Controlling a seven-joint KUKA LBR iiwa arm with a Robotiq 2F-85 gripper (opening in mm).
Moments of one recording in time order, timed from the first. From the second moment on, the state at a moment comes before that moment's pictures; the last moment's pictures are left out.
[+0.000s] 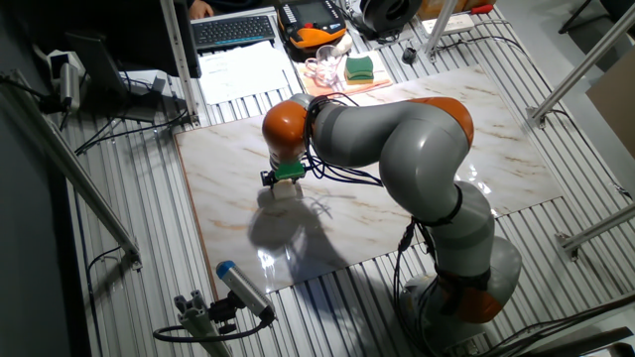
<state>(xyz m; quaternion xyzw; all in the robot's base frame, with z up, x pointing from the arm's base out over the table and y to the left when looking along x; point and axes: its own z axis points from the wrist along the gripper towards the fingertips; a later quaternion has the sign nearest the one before) 0.507 0.318 0.042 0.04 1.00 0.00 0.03</state>
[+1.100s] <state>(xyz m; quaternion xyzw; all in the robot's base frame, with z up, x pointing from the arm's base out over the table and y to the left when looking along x) 0.509 0.319 0.040 0.04 1.00 0.00 0.03</state>
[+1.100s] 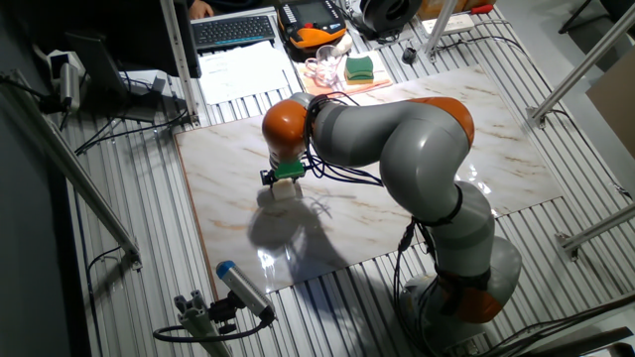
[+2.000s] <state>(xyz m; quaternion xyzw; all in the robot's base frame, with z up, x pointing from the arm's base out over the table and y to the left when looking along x) 0.510 0.319 0.037 0.04 1.00 0.00 0.03</state>
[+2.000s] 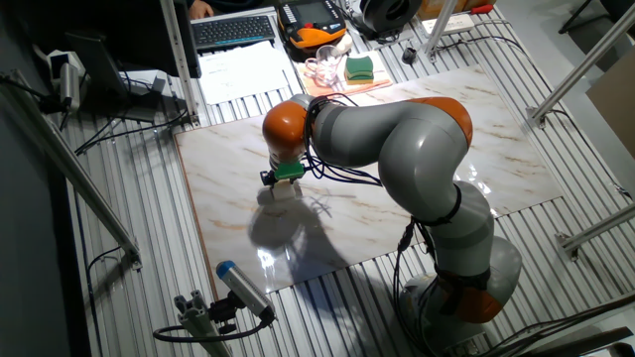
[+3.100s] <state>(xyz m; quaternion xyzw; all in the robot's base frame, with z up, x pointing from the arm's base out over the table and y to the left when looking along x) 0.511 0.319 0.036 0.02 1.00 0.01 0.02</state>
